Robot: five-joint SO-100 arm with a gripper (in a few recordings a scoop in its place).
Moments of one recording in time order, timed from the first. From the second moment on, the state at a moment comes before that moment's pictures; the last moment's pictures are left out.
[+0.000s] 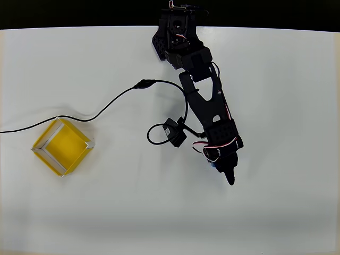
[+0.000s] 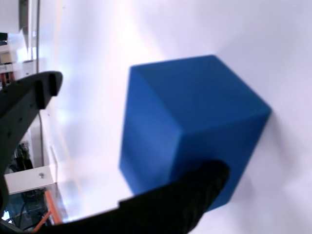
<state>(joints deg) -28.3 66.4 79.3 70.0 -0.4</state>
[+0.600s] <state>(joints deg) -28.2 62.5 78.4 67.6 -2.6</state>
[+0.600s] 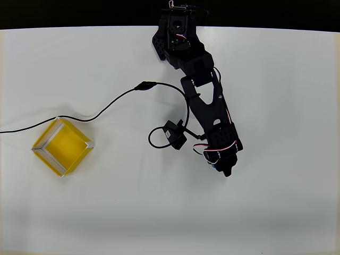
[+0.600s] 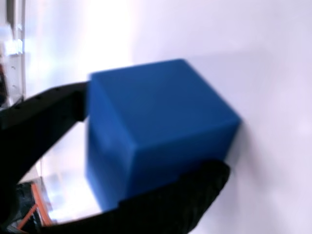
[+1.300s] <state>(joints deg) -26.5 64.4 80.7 66.4 -15.6</state>
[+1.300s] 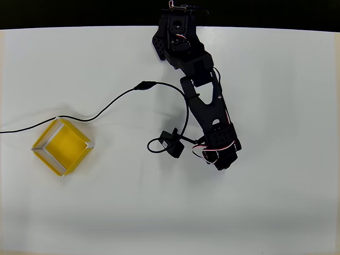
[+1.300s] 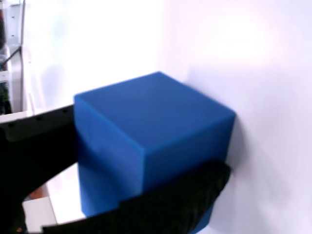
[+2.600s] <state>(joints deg) 35.4 99.7 104.2 39.7 -81.1</state>
